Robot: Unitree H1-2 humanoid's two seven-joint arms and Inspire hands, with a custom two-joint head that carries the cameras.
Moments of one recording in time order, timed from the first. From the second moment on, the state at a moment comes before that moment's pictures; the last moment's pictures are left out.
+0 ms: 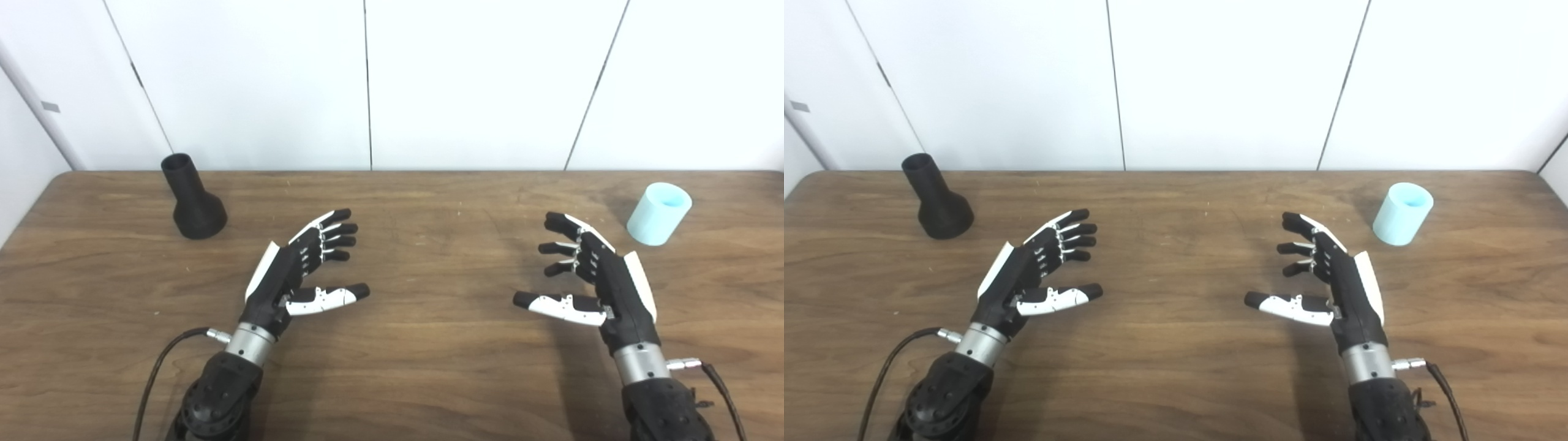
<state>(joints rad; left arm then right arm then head) -0.16 0.16 -0.07 0.01 0.00 -0.13 -0.18 -0.04 -0.14 -0.01 -0.23 -0.16 0.08 -0.02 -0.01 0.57</state>
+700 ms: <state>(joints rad) -0.16 0.16 -0.06 0.01 0.00 -0.16 -0.17 -0.04 -0.14 -0.01 -0.23 -0.15 0.08 -0.02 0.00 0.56</state>
